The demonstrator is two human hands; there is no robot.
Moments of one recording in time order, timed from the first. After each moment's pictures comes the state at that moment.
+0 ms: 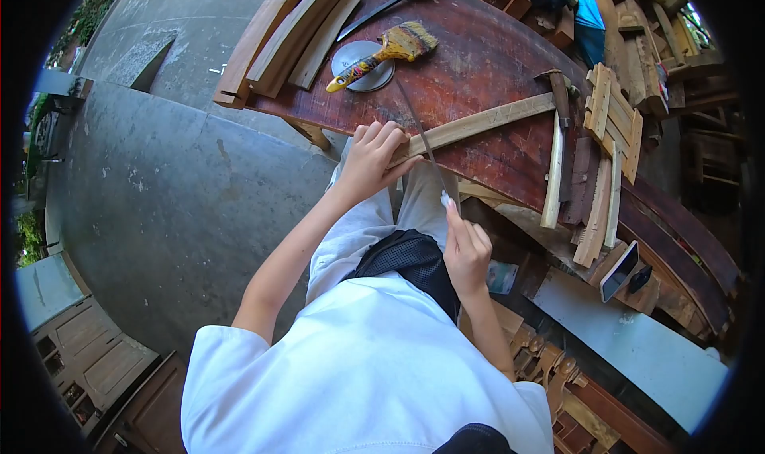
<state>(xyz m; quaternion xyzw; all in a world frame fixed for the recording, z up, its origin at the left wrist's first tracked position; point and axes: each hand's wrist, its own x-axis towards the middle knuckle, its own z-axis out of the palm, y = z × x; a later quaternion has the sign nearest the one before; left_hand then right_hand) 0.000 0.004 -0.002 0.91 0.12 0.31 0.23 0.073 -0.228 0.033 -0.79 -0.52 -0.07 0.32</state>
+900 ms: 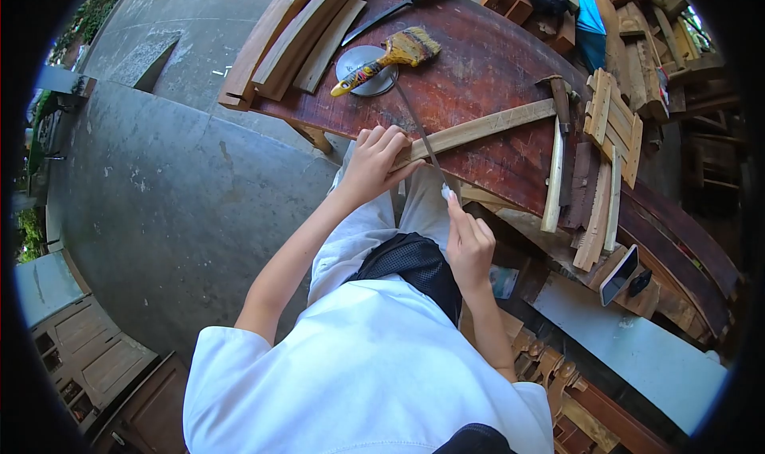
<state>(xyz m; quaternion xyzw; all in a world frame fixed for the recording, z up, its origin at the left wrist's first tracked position) -0.001 0.004 0.001 0.91 0.12 0.31 0.22 0.082 -0.213 0.041 -0.78 -0.53 -0.07 0.31</state>
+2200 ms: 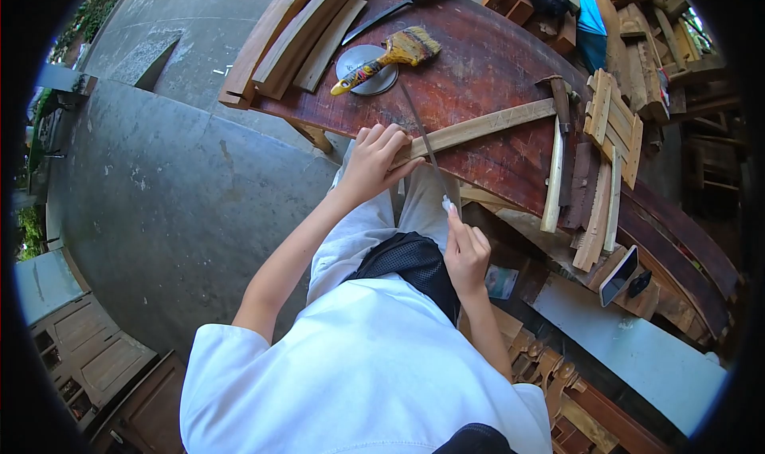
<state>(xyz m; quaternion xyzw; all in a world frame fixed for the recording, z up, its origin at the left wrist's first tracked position) -0.001 0.004 0.002 0.91 0.12 0.31 0.23 0.075 -0.238 0.024 -0.78 -0.54 -0.06 0.32</state>
